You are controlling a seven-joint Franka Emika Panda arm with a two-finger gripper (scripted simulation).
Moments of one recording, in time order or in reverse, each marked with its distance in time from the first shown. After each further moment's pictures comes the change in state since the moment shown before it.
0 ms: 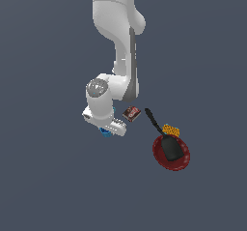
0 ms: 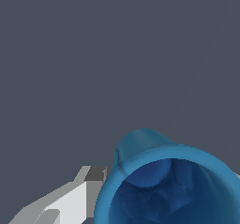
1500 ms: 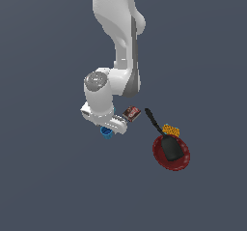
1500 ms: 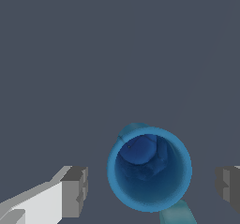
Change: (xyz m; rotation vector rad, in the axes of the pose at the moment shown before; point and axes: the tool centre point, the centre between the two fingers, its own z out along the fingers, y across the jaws) arm 0.004 -0.004 -0.032 0.001 0.002 -0.002
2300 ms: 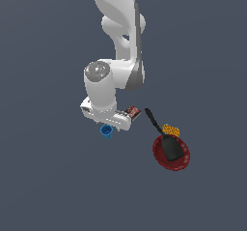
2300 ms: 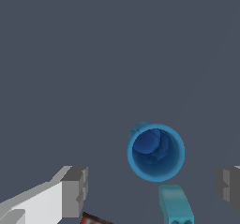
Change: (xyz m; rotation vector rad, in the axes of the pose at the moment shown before) arm 0.003 -0.016 -0.040 0.009 0.004 -0.057
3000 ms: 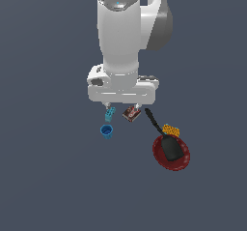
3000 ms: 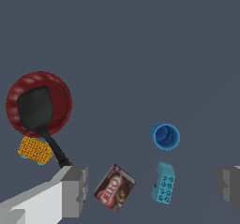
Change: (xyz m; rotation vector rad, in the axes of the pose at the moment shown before) arm -0.008 -0.066 -0.146 0.018 0.038 -0.274
